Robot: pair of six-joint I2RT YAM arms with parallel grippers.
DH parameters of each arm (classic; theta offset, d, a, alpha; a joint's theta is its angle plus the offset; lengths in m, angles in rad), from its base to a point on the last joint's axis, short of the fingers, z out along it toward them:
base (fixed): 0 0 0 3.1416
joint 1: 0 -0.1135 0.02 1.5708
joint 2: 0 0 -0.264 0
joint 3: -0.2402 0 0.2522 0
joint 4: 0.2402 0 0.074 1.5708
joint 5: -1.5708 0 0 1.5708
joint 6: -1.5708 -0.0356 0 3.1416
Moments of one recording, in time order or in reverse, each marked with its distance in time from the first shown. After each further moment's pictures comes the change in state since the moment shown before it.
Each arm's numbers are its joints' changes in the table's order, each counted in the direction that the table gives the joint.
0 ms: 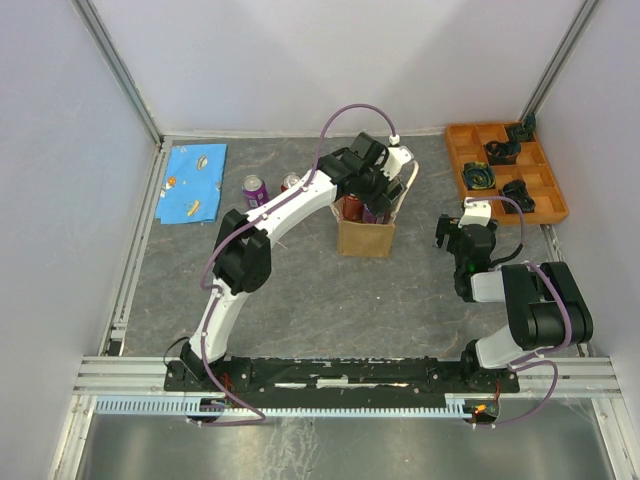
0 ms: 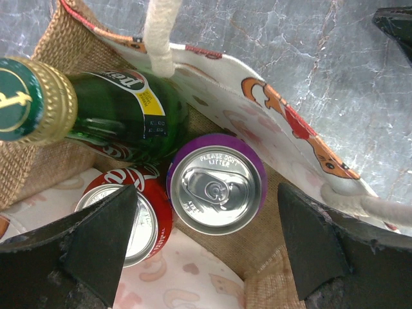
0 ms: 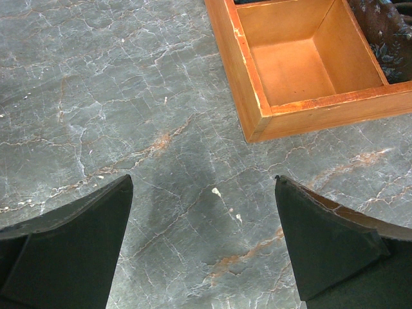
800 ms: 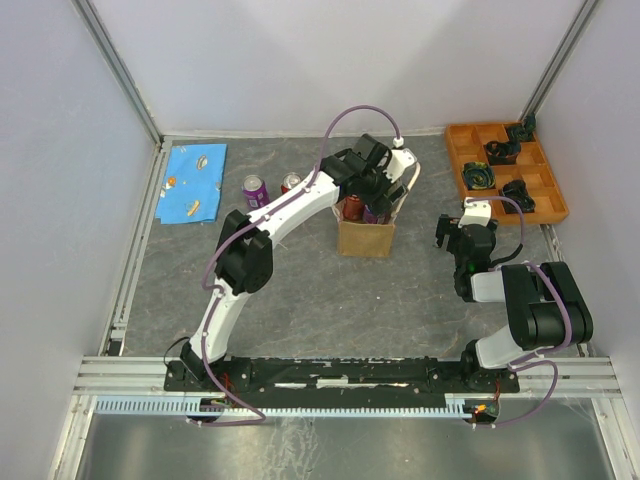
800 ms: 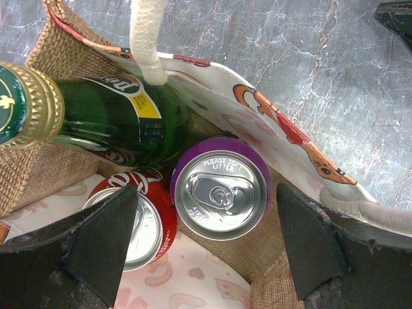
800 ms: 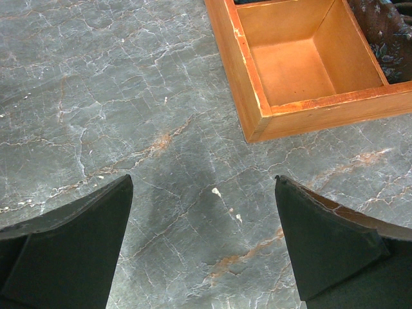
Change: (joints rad) left arm 0.015 0.011 -0.014 0.007 0.016 -0.035; right arm 0.000 0.000 0.000 0.000 0.000 0.000
